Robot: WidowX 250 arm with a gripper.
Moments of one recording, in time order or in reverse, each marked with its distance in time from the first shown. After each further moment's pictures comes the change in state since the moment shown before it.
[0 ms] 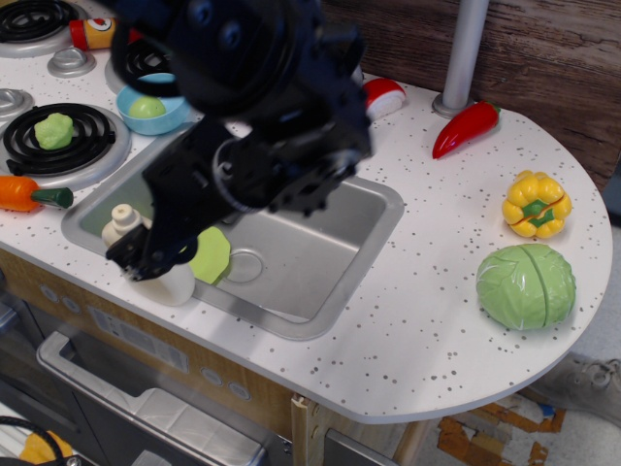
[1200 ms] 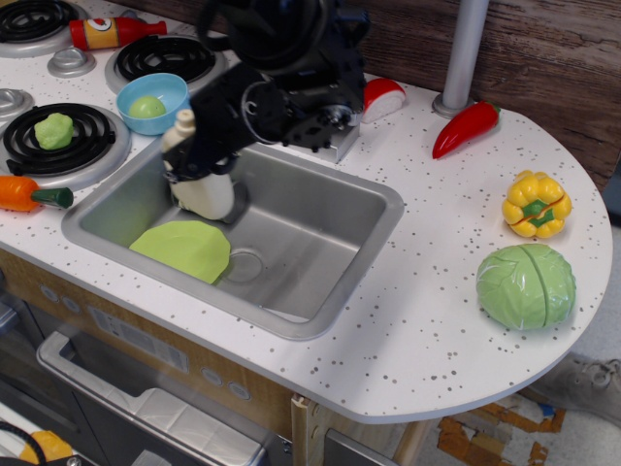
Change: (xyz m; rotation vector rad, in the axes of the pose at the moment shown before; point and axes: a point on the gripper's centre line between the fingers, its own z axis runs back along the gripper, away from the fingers) arm -0.001 -0.105 -0.030 -0.180 -0.059 -0.111
